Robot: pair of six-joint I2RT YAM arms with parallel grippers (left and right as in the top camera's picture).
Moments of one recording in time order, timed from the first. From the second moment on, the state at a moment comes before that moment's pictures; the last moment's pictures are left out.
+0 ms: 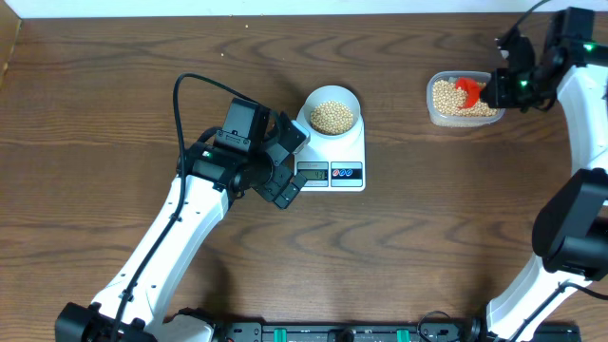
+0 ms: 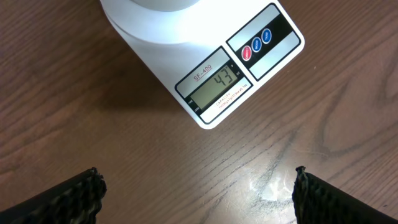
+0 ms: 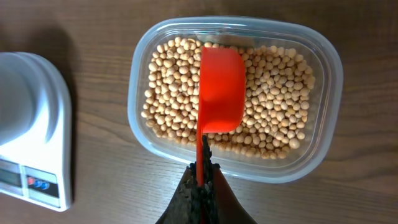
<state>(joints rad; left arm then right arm) -0.36 1.41 1.10 -0.82 0.21 0.35 -0.22 1.99 1.76 -1.02 -0.41 -0.23</state>
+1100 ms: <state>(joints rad) -0.36 1.41 1.10 -0.82 0.21 0.35 -0.41 1.99 1.76 -1.09 -0.88 -0.33</state>
